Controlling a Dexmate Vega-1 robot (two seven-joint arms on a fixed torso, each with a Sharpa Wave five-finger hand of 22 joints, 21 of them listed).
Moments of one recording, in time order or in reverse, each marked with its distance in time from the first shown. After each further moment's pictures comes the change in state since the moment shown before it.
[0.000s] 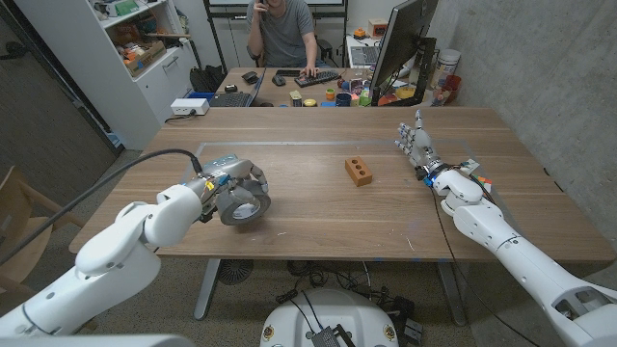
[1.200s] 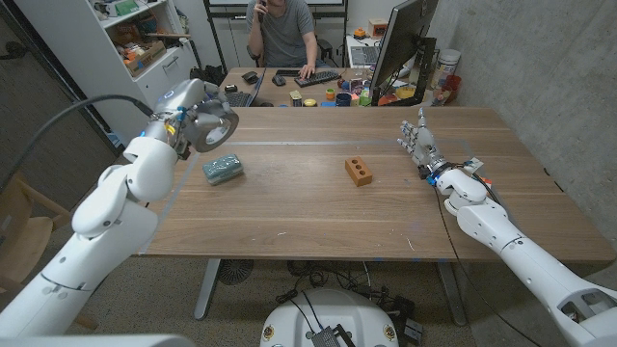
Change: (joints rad) left arm -0.284 -0.193 -0.099 0.115 0.015 -0.059 0.270; left_hand 0.029 -0.022 -0.031 0.007 0.006 0.055 0.002 0.123 0.128 0.065 0.006 0.045 0.134 0.024 0.021 0.043 0.000 -0.004 0.000 0.077 -0.108; right arm -0.011 -0.016 0.014 -0.023 0.005 0.011 0.002; right_hand 0.004 0.004 -0.004 0.004 0.000 0.004 -0.004 0.000 0.000 0.000 -0.007 0.000 0.000 -0.004 -0.004 0.000 0.000 0.000 0.000 0.000 0.000
